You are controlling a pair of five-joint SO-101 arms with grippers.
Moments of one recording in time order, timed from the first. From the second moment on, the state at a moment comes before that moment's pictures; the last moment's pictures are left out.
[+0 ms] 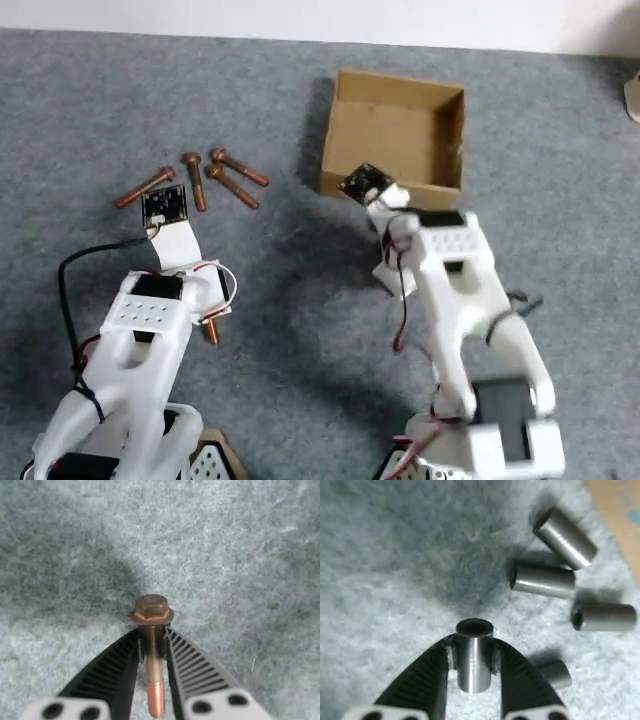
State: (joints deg) left arm -0.9 -33.4 64.0 46.2 25.1; right arm -11.5 -12.6 38.0 55.6 39.2
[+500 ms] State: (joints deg) left arm 1.2 -33.4 64.0 40.6 25.2; right arm -15.6 -42.2 63.6 44.8 20.7
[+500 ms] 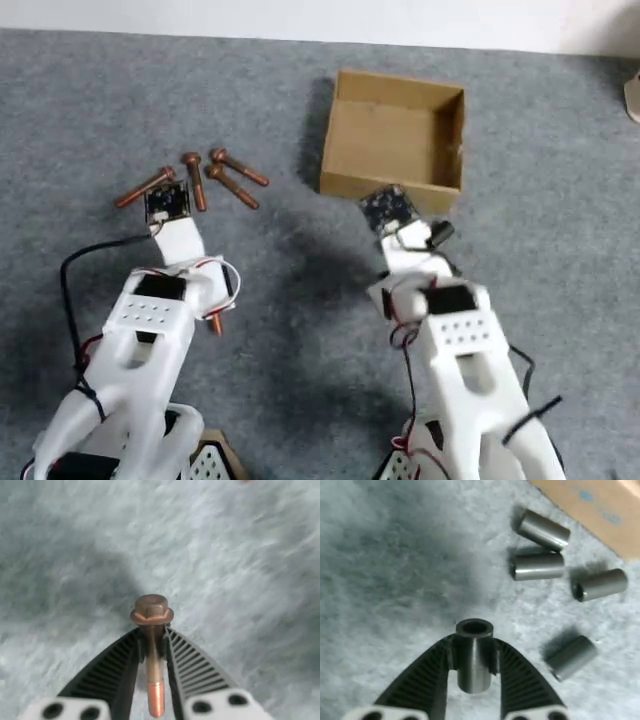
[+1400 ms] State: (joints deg) left arm 12.7 -33.4 64.1 -2.5 25.1; right arm -18.2 -67.8 95.5 -4.4 12.1
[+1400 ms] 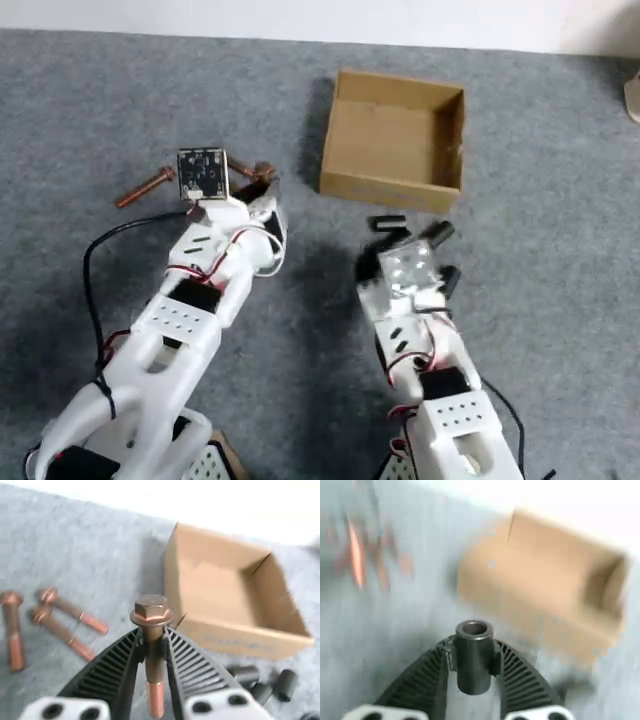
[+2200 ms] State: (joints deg) left arm 22.3 -33.3 55.4 -12.7 28.9; right arm -25.6 -67.6 95.5 -3.9 12.1
